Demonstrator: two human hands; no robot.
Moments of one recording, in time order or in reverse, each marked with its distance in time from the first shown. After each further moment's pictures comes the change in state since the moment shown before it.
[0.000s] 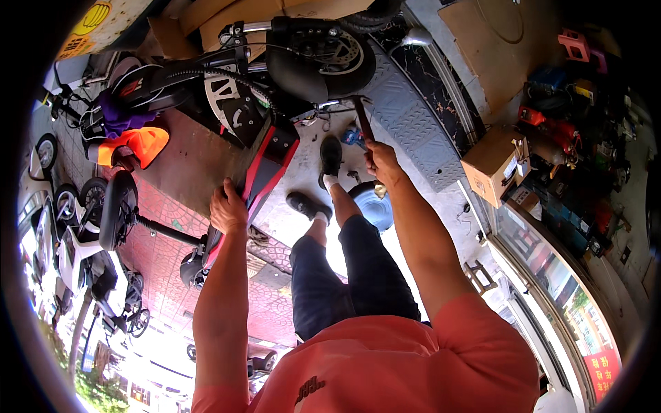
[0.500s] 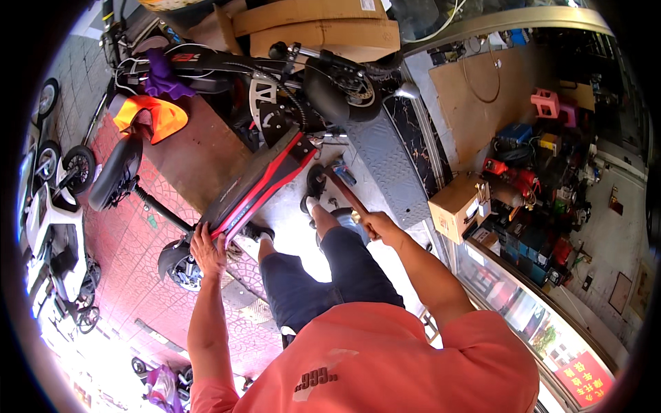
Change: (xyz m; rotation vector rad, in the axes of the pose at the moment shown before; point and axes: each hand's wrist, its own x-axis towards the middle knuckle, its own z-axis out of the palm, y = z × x) left_hand -0.065 -0.206 -0.042 0.011 0.048 0.396; right_hand -0.146 0.057 -0.051 -0.529 -0.194 0.116
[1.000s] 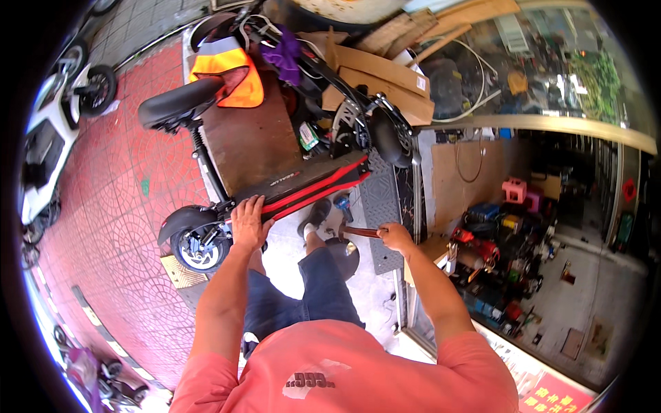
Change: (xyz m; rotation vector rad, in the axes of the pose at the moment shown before) left_hand -0.007 -0.034 -0.024 -0.303 0.018 0.133; right_hand -0.086 -0.071 0.114 -1.288 0.441 -0.511
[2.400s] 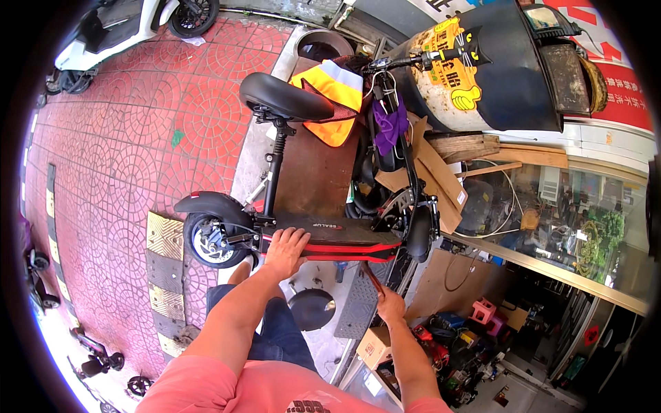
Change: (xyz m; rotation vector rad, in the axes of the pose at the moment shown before) left_hand -0.016 -0.018 -0.006 -0.096 0.060 -0.013; right_hand 0.006 -0.104 -0.003 -0.531 0.167 -0.203
